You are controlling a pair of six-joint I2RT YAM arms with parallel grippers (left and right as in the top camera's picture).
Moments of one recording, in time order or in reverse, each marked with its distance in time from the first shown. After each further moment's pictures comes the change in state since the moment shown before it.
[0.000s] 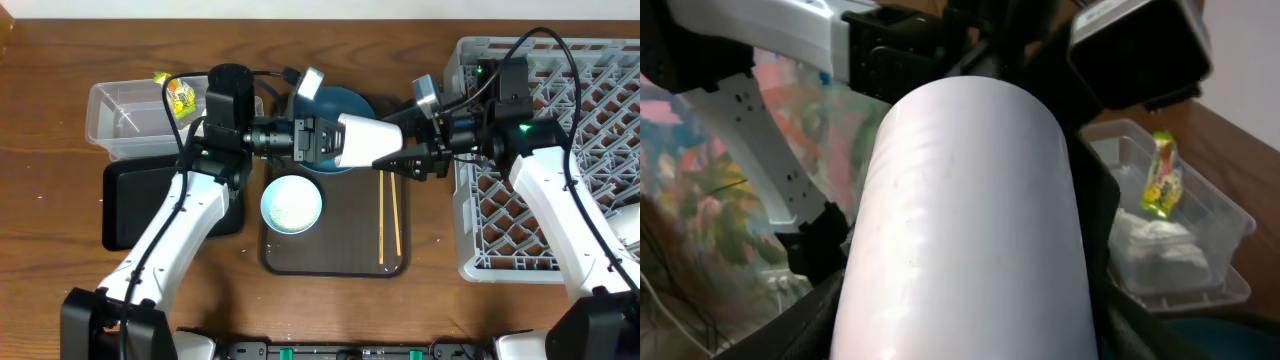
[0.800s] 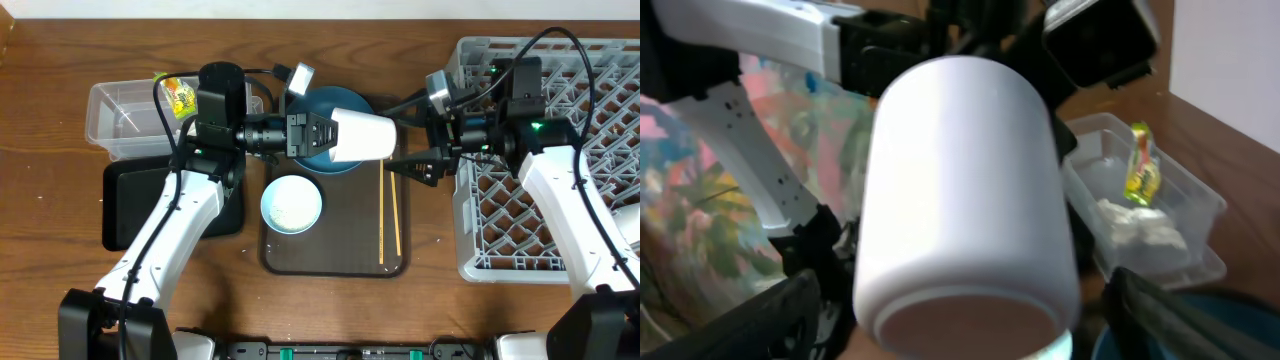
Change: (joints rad) left arm 0.034 0.000 0.000 0.011 -0.003 -0.043; right arm -0.046 0.000 0.000 -0.034 -0.009 -0.010
